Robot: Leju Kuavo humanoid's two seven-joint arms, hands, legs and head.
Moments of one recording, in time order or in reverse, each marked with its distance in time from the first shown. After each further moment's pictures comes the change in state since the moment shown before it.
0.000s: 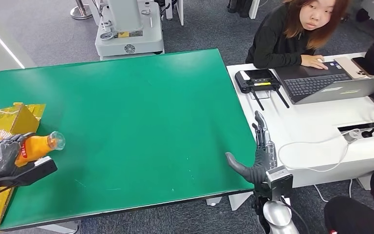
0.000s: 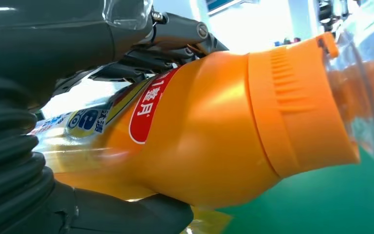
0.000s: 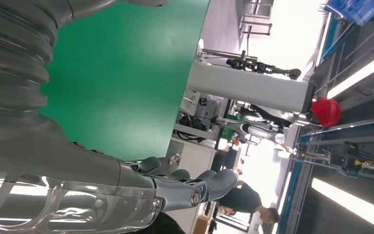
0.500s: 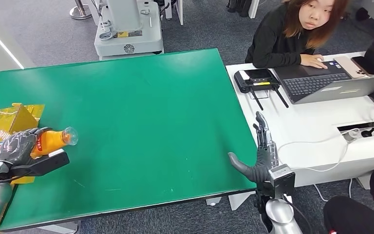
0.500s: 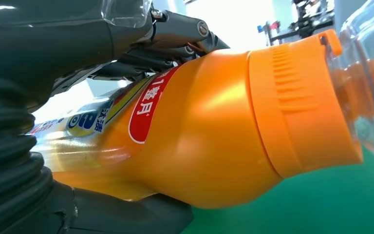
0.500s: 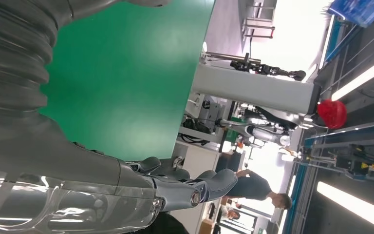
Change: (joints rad) left arm -0.093 -0.028 -0.106 0.098 0.020 -0.044 0.024; right arm -0.015 -0.025 -0.022 0.054 -0.032 0.029 -0.025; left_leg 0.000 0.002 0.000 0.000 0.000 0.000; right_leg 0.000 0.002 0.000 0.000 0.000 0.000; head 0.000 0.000
